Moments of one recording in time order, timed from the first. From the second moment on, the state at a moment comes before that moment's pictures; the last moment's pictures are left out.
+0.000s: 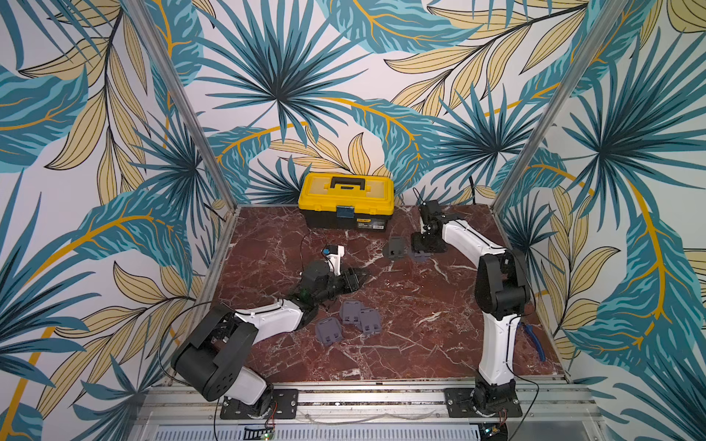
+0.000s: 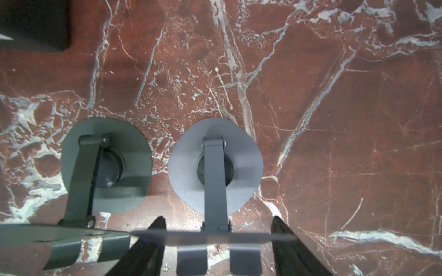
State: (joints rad) left arm -0.56 1.49 0.61 0.61 0.38 -0.90; right arm 0.20 2.12 1.73 -0.79 0.11 0.22
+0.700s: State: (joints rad) left arm -0.56 1.45 0.61 0.60 0.38 -0.89; right arm 0.20 1.92 1.65 -0.83 0.08 0.30
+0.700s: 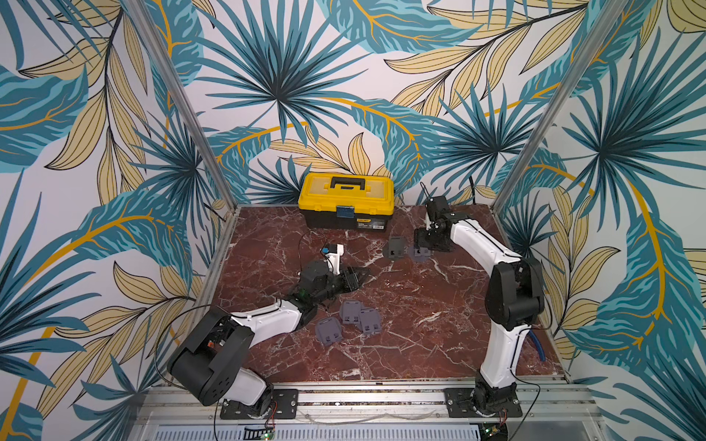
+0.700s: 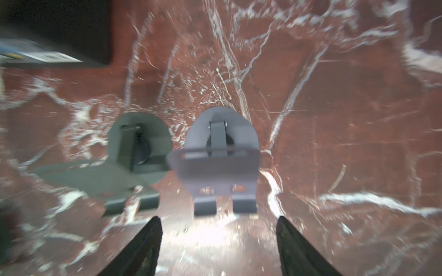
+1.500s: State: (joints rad) left arm -0.41 0.96 0.44 0.30 0.24 -0.88; right arm 0.59 1.39 1.28 -0.99 0.13 0.56
